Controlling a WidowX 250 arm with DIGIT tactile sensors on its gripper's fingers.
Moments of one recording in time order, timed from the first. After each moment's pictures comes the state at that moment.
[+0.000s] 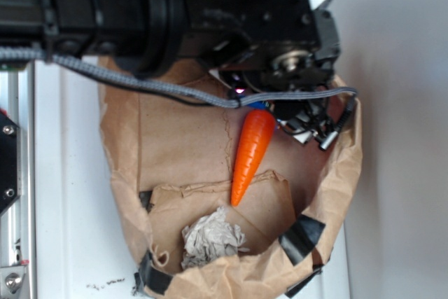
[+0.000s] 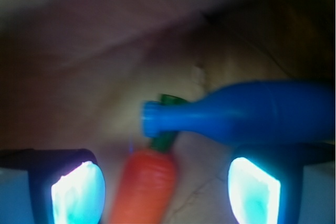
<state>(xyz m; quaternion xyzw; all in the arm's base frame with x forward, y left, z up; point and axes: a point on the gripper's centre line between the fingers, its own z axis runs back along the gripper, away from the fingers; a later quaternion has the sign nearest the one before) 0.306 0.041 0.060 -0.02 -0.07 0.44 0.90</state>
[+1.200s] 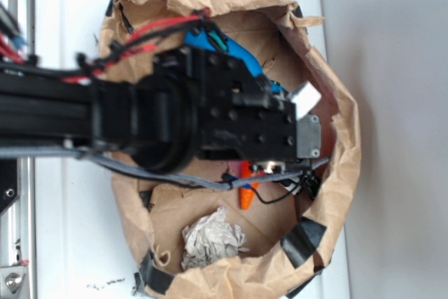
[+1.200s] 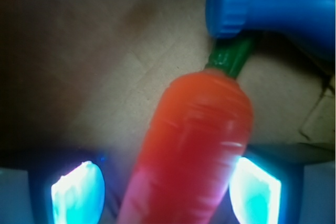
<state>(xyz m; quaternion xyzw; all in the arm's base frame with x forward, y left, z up) 0.312 0.003 0.024 -0.01 -0.07 0.43 0.90</state>
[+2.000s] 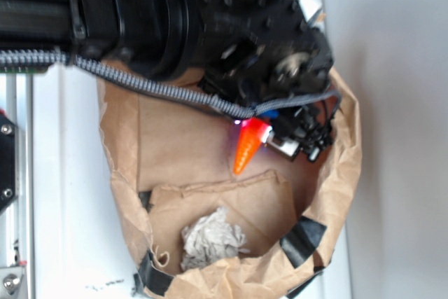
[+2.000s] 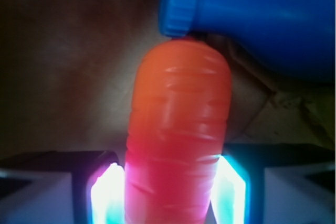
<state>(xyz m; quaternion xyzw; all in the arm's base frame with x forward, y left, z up) 0.307 0.033 0.069 -0.10 0.00 0.46 0.88</state>
